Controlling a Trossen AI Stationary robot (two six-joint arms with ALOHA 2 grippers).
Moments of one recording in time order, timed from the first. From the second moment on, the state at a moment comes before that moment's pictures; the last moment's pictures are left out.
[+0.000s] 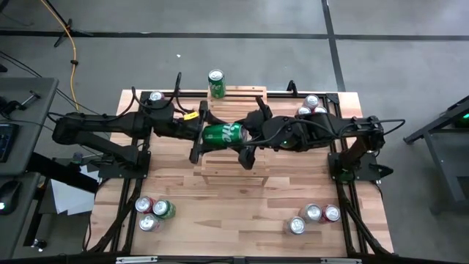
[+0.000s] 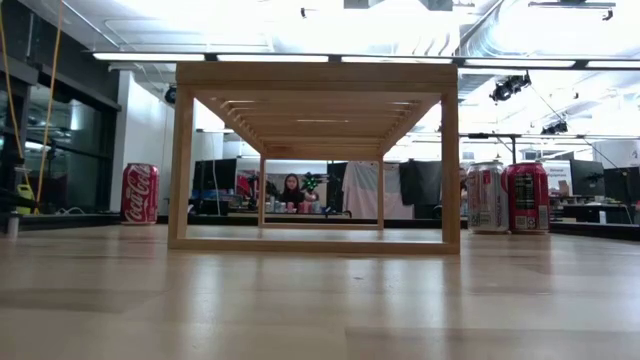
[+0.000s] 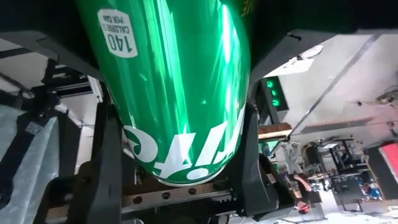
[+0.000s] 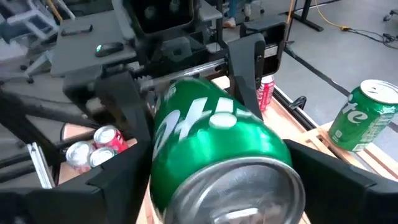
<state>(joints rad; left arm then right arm) 0.00 1.18 1.14 -0.01 0.08 0.14 0.24 1.74 2.13 -0.85 0.49 0.35</state>
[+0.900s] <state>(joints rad) 0.01 1.04 0.63 0.82 -0.10 -0.35 0.34 1.66 1.67 -0.30 0.76 0.46</state>
